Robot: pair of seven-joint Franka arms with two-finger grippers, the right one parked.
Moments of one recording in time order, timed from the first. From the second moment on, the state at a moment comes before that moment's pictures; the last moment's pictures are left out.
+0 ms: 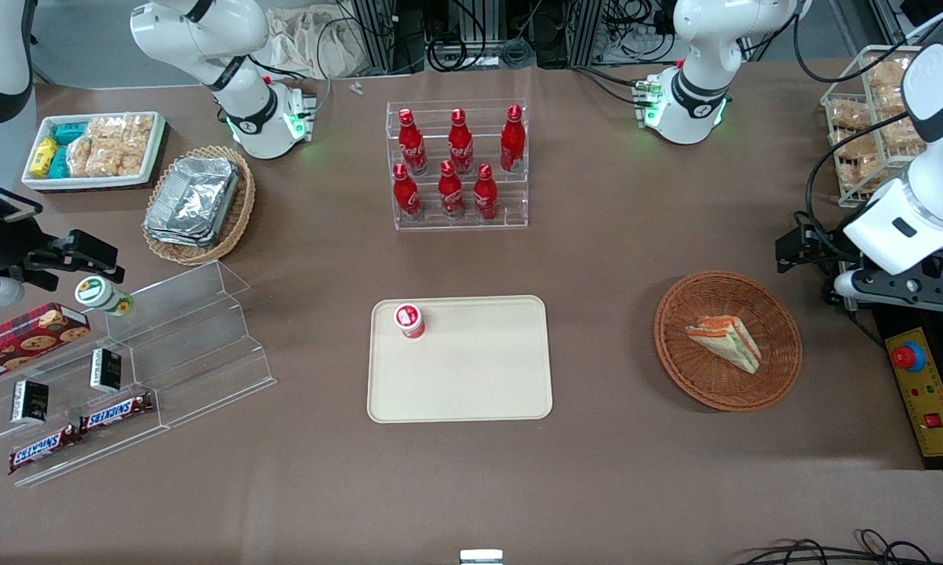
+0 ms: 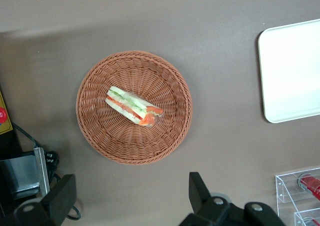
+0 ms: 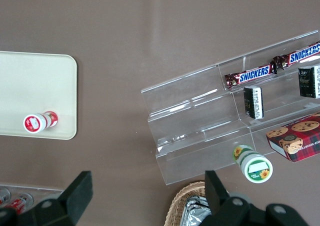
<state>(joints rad) 0.18 0.10 -0.28 -1.60 -0.02 1.68 0.07</state>
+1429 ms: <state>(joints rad) 0.19 0.22 -0.25 -1.90 -0.01 2.10 -0.86</state>
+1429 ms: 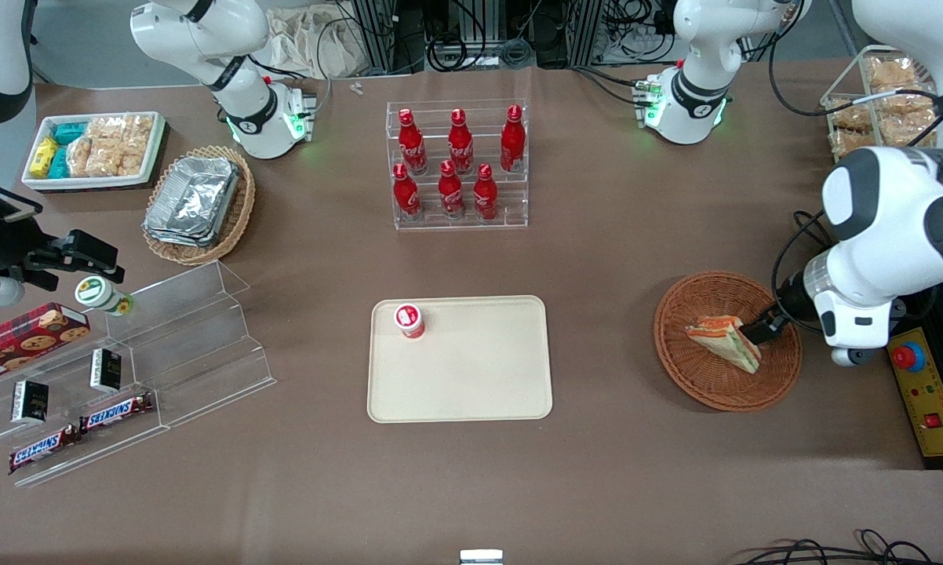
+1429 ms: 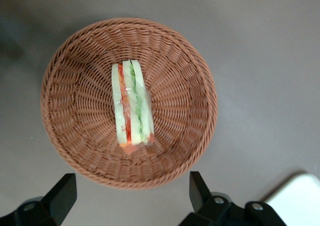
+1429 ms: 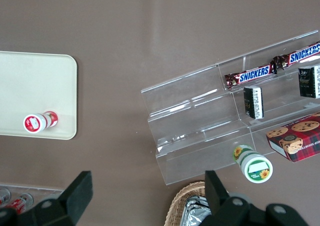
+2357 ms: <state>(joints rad) 0.19 0.36 -0.24 -1.95 0.09 2.23 -1.11</state>
